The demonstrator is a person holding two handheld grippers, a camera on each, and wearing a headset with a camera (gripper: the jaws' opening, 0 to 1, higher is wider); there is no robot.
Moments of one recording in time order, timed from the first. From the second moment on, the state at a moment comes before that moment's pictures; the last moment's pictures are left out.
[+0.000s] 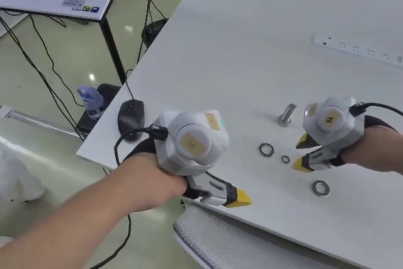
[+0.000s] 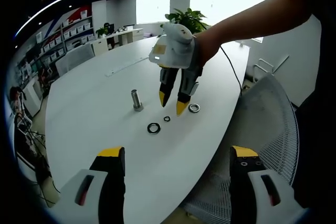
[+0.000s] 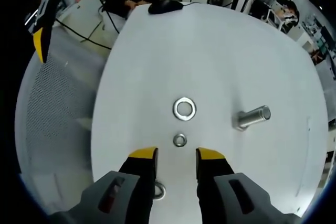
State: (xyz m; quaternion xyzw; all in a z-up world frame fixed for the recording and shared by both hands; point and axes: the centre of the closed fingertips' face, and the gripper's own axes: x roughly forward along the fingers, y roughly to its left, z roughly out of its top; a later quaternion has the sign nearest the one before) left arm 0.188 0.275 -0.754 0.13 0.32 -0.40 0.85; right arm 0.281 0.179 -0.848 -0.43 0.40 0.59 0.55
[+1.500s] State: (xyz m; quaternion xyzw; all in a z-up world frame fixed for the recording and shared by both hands) left arm 0.197 0.280 -0.767 0.12 0.33 -0.39 0.85; right arm 0.290 0.188 -0.875 -0.45 0.41 0.58 0.54
